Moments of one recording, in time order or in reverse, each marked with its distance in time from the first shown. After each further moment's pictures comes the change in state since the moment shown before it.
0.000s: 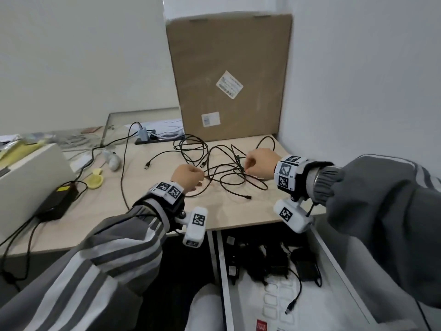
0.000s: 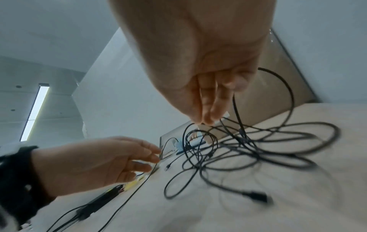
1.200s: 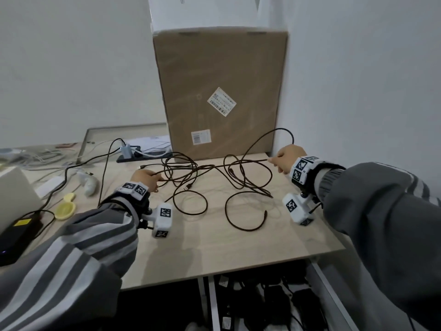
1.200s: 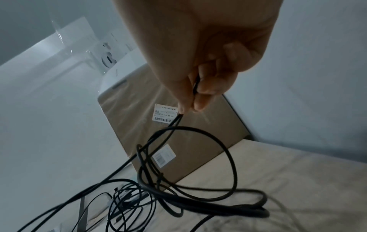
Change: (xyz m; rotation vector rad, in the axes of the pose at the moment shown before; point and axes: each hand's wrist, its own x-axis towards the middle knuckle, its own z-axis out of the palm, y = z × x) left_hand 0.140 -0.022 -0.060 0.159 0.200 -0.021; right_hand 0.076 0.094 -0.049 0.147 0.236 0.351
